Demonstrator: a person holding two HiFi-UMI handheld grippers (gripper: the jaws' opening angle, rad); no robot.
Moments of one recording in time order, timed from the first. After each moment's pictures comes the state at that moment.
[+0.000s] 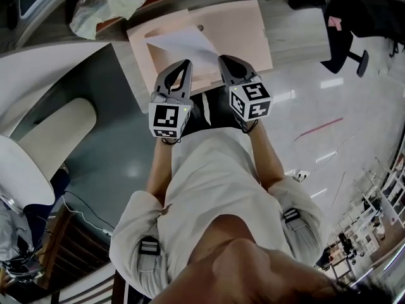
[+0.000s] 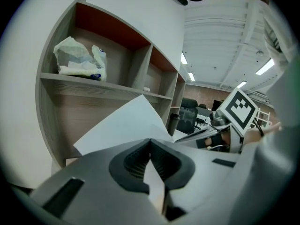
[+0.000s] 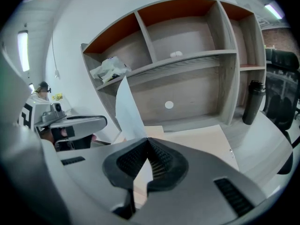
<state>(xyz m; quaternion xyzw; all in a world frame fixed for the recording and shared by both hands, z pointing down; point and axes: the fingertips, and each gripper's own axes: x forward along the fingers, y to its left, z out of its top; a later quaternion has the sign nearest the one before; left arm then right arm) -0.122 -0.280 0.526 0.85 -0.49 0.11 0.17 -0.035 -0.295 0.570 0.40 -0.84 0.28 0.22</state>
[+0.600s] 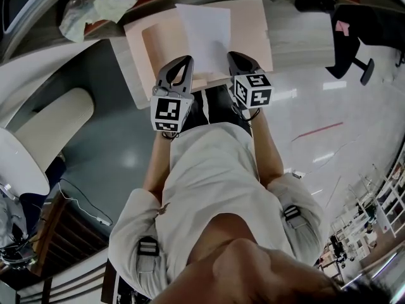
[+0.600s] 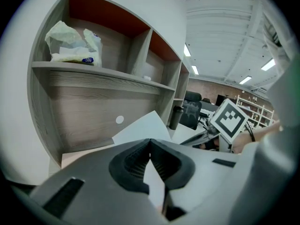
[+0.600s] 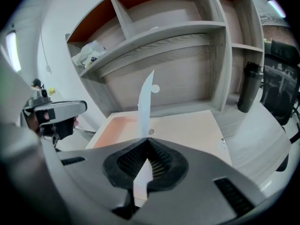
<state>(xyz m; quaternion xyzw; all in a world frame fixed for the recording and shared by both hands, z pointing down) -0.102 -0.296 0.556 0.83 -0.50 0.15 0.19 0.014 -0.317 0.640 0.40 -0.82 0.31 0.27</state>
